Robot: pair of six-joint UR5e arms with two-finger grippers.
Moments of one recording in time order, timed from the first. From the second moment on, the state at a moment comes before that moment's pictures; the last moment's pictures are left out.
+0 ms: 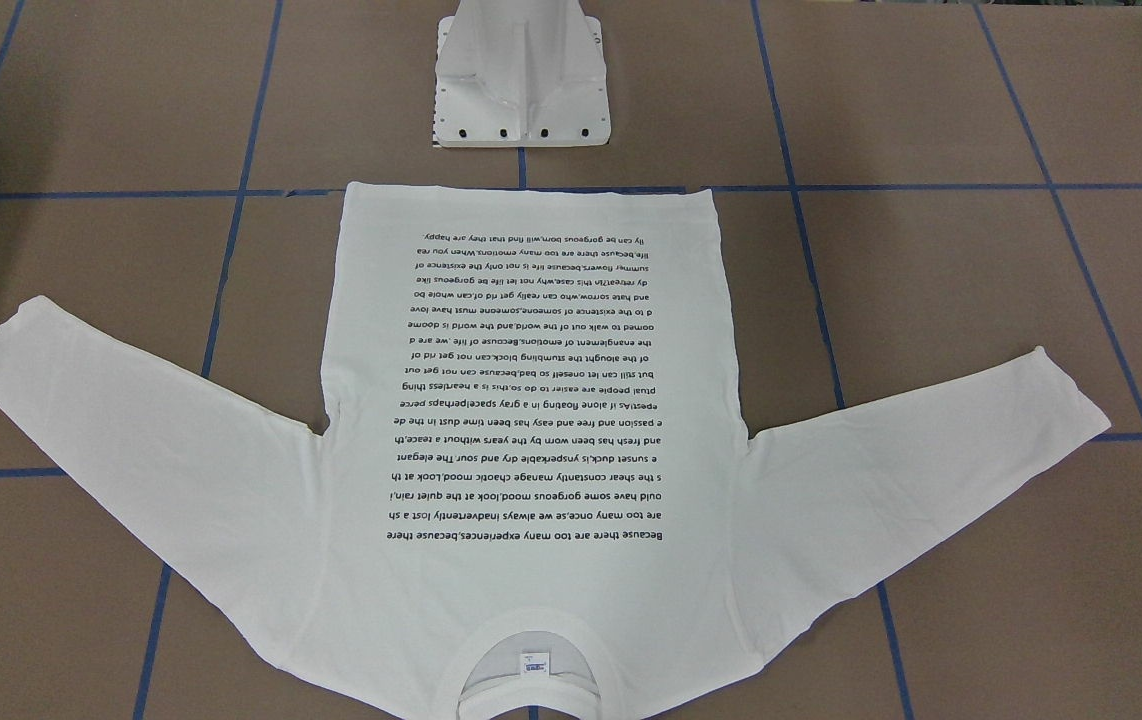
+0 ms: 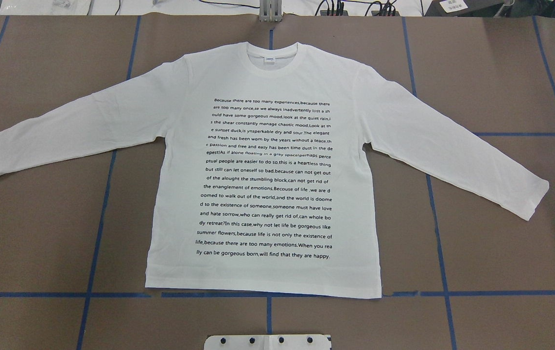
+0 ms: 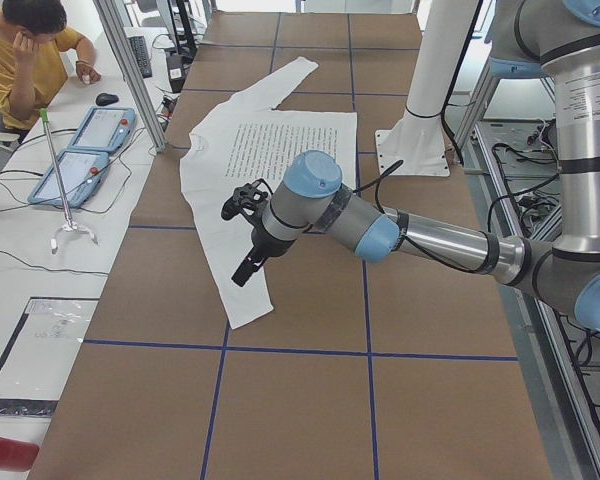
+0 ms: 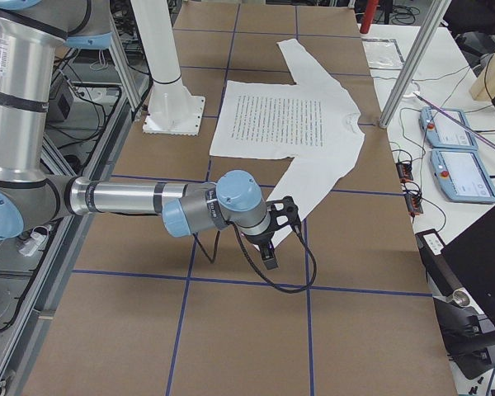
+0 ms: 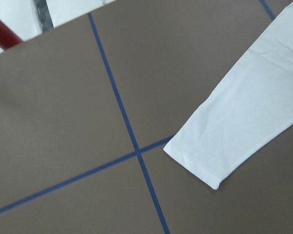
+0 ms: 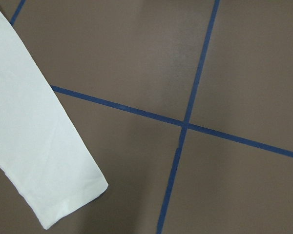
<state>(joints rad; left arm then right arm) -1.60 -1.39 -1.97 -1.98 -2.28 0.10 1.62 -1.80 1.82 -1.24 2.44 -0.03</state>
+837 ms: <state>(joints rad) -1.61 -1.38 -1.95 -2.05 -2.35 0.11 1.32 -1.84 1.77 -0.76 2.27 0.70</state>
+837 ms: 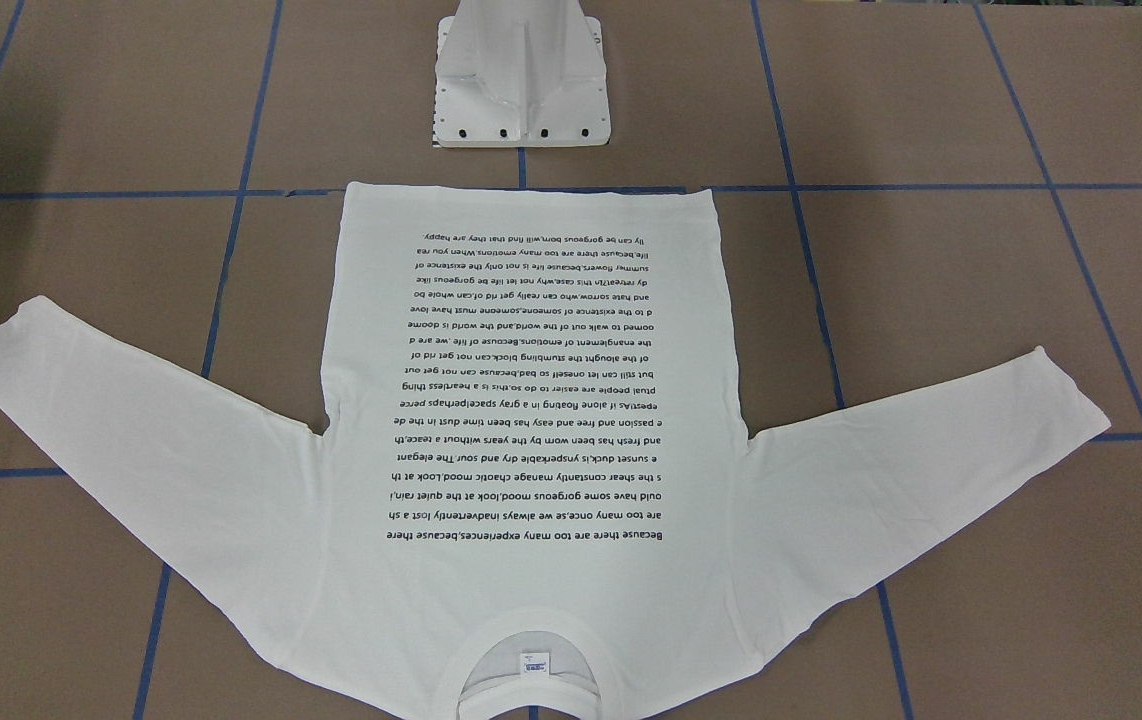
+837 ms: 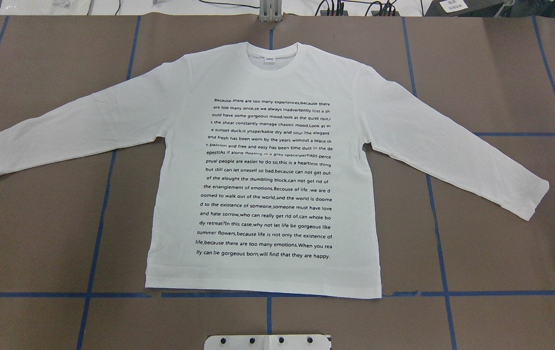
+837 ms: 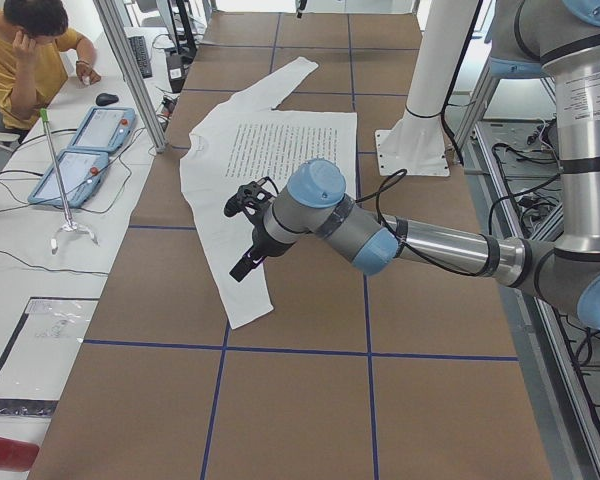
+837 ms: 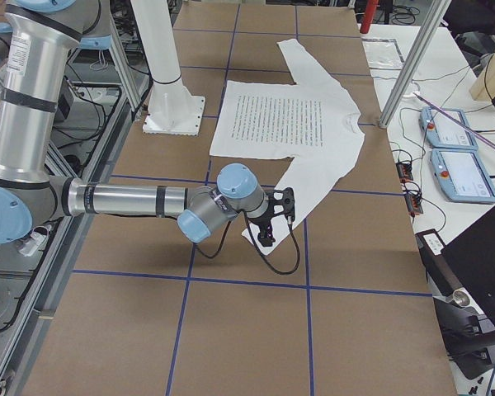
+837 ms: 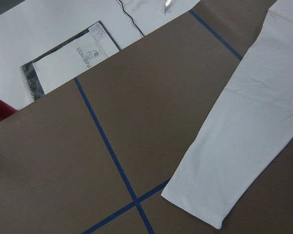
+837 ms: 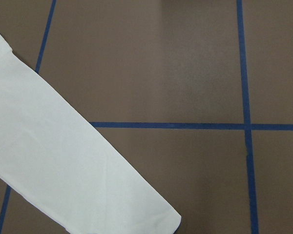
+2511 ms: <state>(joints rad) -1.61 -1.37 -1.95 -2.05 -2.37 0.11 0.92 -1.81 1.45 -0.31 1.88 0.98</state>
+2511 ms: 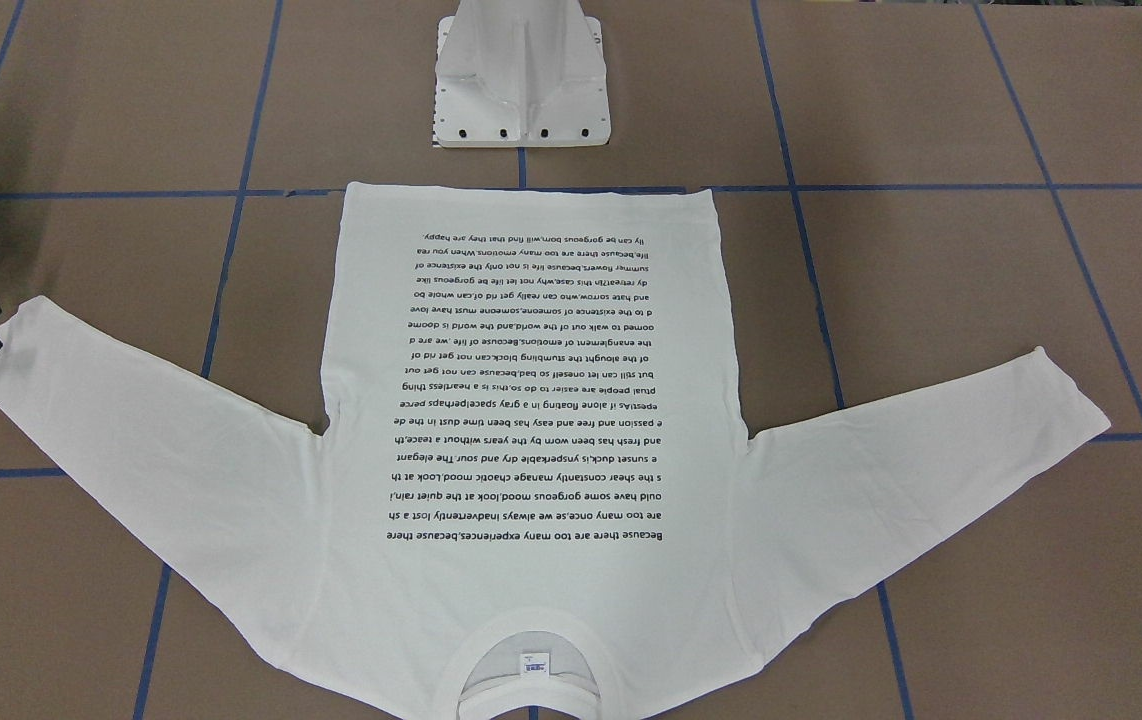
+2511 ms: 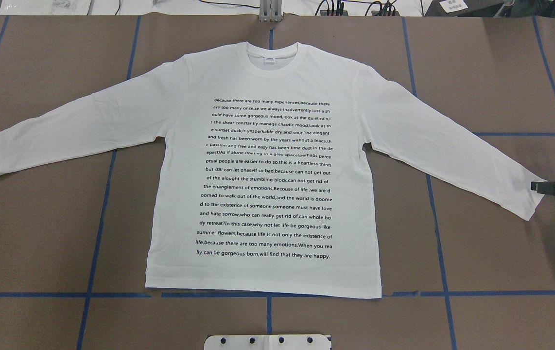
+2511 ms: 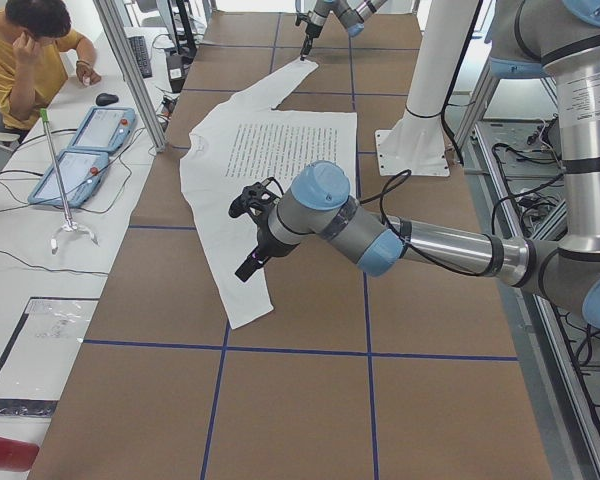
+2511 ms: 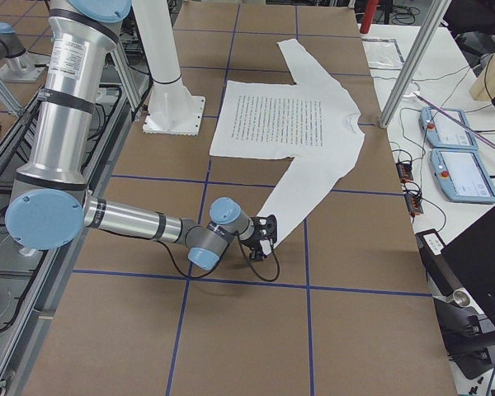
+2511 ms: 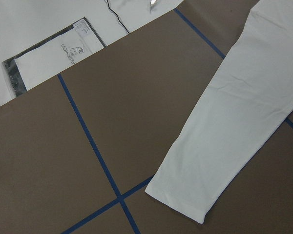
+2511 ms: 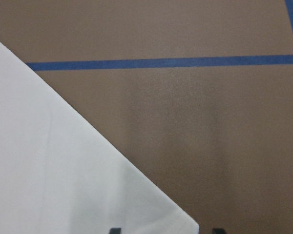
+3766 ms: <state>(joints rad) -1.61 -1.37 -1.95 -2.05 -2.37 0.11 0.99 -1.81 1.67 -0.52 1.97 0.97</state>
